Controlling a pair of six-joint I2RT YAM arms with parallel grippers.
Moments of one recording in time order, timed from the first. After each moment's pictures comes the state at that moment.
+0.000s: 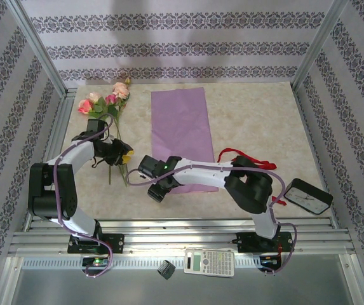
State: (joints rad) left arm 0.03 1.57 0.93 -0.53 0.61 -0.92; right arm 1.09 2.00 1.42 -0.72 0.08 0.11
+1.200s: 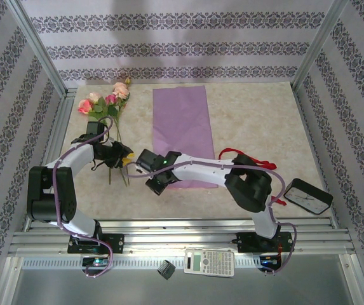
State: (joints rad) left arm 0.03 1.54 0.90 -0.53 0.63 -0.92; right arm 1.05 1.99 1.47 -0.71 -0.02 0.16
